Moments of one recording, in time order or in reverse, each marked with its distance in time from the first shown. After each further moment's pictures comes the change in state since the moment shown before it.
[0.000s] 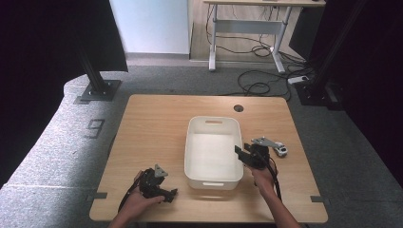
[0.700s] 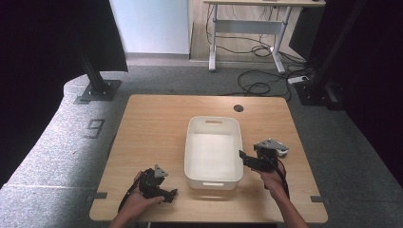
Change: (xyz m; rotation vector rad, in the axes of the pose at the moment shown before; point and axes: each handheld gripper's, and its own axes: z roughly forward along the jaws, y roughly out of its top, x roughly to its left) left arm 0.000 -0.001 -0.001 0.002 0.001 -0.003; right arm -0.010 0.001 -0.026 0.029 0.006 -0.099
